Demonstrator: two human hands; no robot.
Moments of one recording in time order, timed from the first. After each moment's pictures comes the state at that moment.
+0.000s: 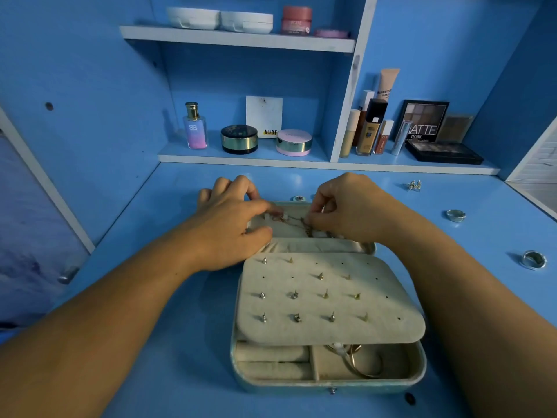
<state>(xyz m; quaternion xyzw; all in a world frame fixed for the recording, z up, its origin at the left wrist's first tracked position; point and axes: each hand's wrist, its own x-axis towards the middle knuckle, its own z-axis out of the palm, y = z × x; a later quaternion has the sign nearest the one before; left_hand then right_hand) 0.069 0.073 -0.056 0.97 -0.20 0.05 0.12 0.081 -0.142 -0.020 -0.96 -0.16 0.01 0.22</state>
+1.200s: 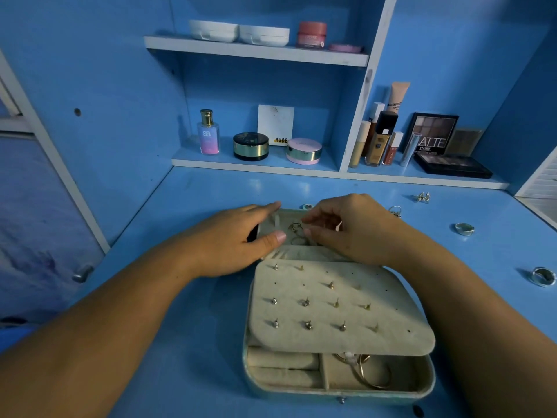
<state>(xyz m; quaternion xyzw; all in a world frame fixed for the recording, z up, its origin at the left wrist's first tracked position) 0.062 0.085 -0.055 0.96 -0.18 -0.06 0.23 0.074 -0.140 -0.030 -0.94 -0.26 -0.01 0.24</state>
